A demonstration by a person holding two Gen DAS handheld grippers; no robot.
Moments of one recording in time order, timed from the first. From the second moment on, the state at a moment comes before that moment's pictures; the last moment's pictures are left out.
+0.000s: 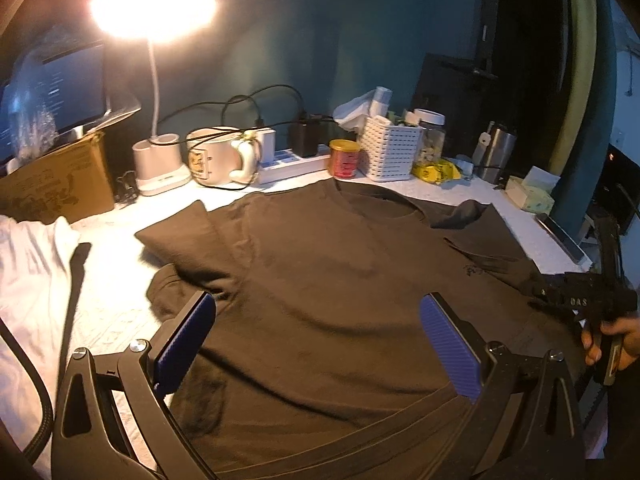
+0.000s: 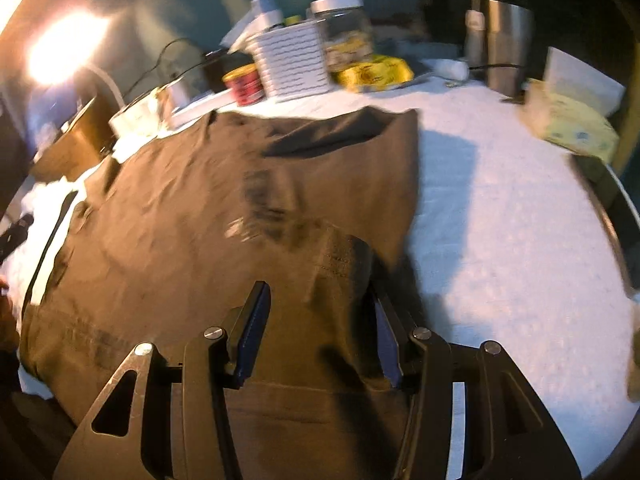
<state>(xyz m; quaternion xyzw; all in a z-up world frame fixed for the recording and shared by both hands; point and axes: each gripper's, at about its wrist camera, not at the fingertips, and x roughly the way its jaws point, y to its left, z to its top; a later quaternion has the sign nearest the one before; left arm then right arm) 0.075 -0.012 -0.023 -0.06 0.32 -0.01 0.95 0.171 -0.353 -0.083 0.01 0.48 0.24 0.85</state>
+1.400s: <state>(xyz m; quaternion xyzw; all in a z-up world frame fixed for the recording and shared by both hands) 0.188 0.138 -0.089 -0.11 0.43 -0.01 0.90 0.165 -0.280 -0.057 -0.02 0.47 0.24 0.85</state>
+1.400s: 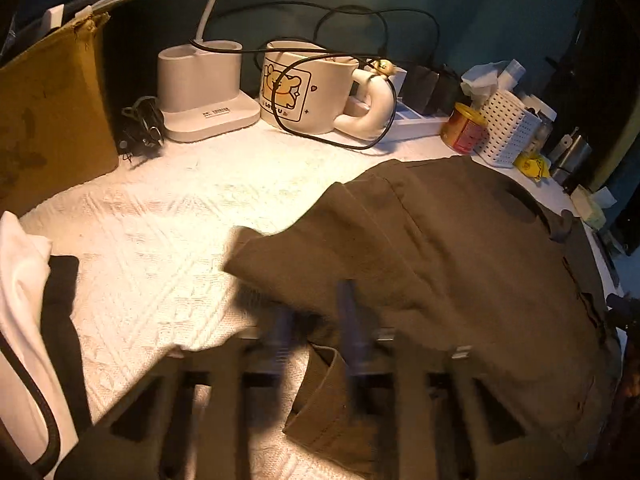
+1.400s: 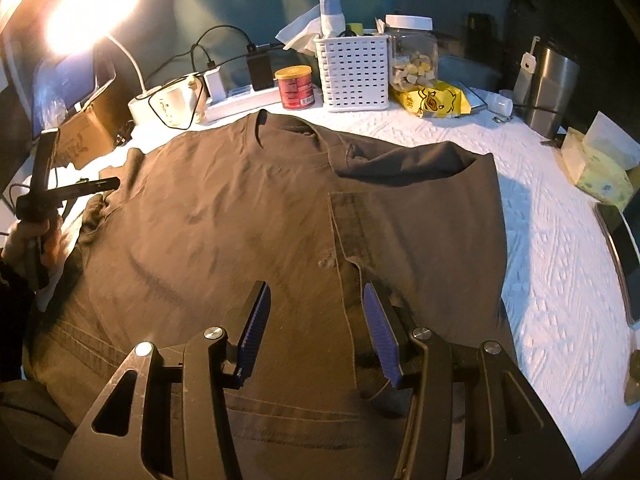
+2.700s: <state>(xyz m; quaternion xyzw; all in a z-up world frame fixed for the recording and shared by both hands) 0.160 0.011 -0.038 0.03 0.44 -0.05 0.89 0.161 -0.340 -0.062 0.06 0.42 0.26 0.87</state>
